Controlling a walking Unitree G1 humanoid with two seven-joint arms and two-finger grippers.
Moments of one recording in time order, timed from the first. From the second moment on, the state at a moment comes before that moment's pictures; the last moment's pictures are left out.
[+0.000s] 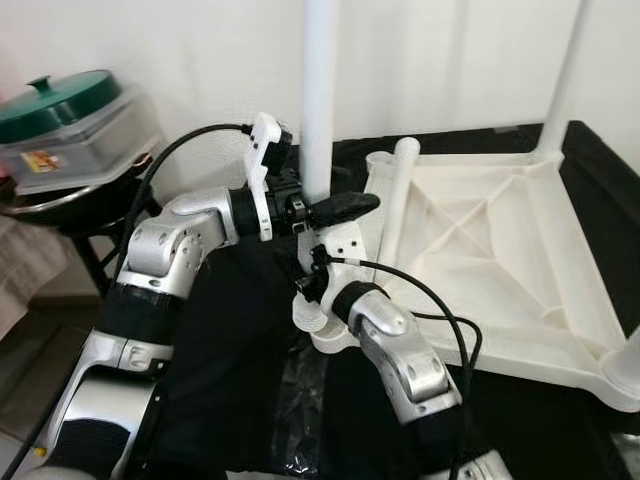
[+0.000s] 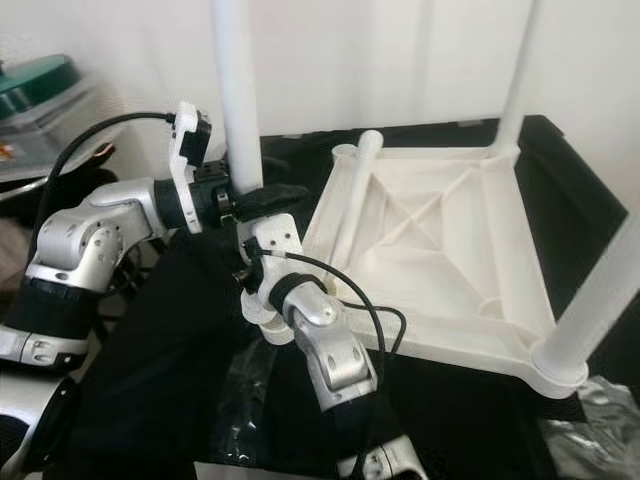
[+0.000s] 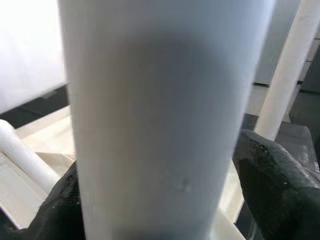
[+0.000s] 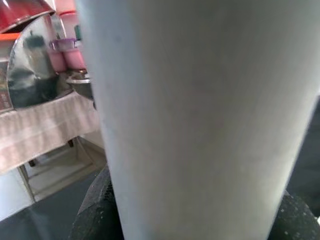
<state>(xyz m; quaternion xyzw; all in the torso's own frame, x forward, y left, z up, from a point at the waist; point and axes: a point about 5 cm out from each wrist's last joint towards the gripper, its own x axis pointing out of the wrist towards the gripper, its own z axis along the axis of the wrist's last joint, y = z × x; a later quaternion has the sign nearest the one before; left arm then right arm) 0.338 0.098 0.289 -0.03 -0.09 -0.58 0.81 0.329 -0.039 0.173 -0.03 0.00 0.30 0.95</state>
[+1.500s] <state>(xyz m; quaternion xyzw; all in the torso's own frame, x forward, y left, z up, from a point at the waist) 0.194 0.212 0.139 -0.03 0.01 0.00 1.00 0.343 -0.078 0.244 0.00 0.01 0.78 0.62</state>
